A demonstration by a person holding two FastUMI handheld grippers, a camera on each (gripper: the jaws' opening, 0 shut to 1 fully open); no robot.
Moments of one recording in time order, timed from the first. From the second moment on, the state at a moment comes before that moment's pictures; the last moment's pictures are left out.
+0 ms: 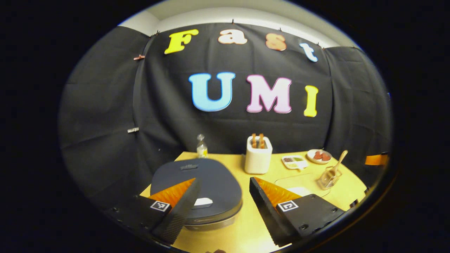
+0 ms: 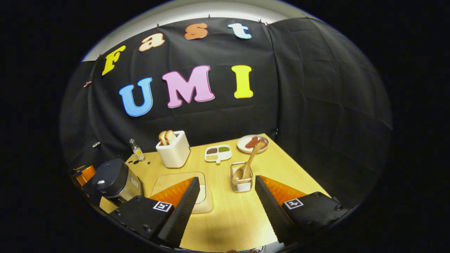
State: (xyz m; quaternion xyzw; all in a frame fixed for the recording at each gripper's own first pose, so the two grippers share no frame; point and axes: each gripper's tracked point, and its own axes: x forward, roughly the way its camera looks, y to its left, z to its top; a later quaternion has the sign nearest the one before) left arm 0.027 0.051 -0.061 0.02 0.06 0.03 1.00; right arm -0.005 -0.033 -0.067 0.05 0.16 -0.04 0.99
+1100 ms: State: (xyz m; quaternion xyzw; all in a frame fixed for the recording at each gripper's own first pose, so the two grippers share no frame) left arm -0.072 -0.048 0.002 0.01 -0.01 0.04 1.00; right arm -0.065 -0.040 0.007 0.05 0.04 0.04 1.00
